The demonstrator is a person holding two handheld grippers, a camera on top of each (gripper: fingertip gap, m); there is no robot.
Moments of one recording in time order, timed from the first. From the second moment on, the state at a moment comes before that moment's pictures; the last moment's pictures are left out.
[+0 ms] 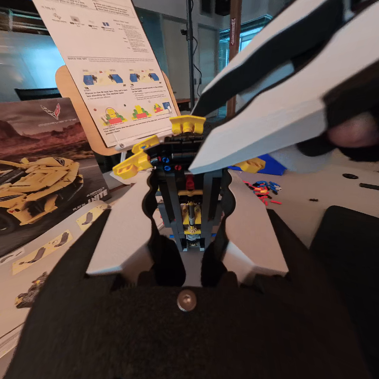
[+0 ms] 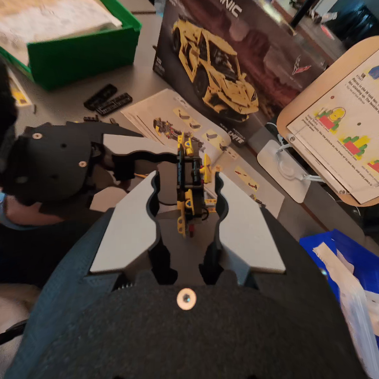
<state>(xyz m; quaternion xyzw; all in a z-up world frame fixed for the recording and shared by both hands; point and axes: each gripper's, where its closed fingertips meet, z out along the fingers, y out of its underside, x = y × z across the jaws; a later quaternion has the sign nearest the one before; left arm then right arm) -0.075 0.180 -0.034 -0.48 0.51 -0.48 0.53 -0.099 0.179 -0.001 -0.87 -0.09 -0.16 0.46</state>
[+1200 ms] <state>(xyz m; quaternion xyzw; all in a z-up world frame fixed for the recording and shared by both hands) -0.076 0.168 -0.046 -0.48 0.51 -0.45 0.55 -0.097 0.168 -0.024 -0.88 -0.15 -0.22 0.38</state>
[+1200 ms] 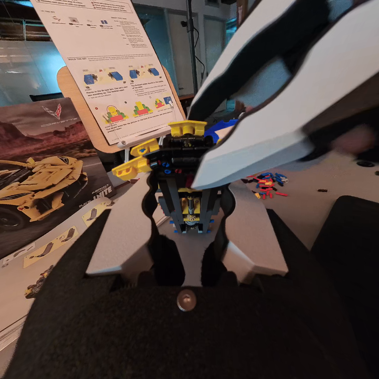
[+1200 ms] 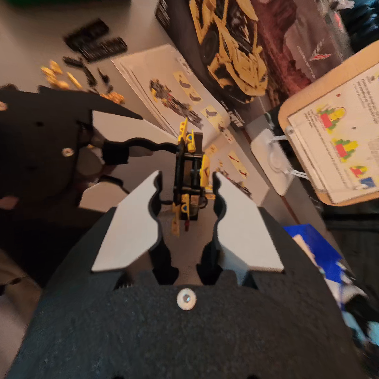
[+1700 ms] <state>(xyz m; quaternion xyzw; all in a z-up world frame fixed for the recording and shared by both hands) -0.115 0.166 -0.058 -0.46 0.53 -0.47 0.54 -0.148 0.151 -0.008 -0.78 -0.16 0.17 0.58</state>
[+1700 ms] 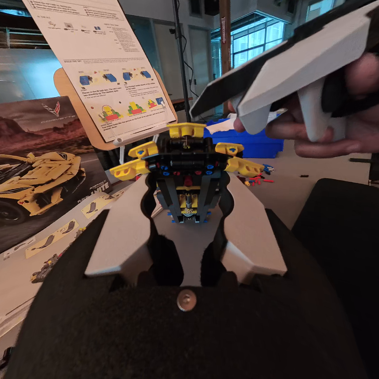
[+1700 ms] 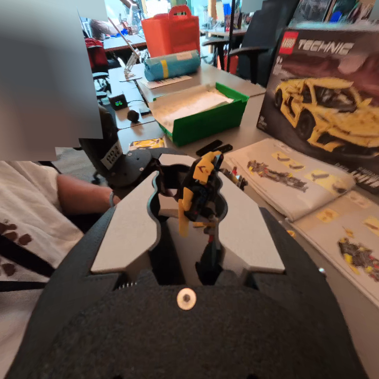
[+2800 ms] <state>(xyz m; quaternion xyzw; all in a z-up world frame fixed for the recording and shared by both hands) -0.071 0.123 -0.041 -0.47 0.59 -0.30 0.59 -0.082 0.128 -0.019 -0.81 -0.20 -0.22 0.52</state>
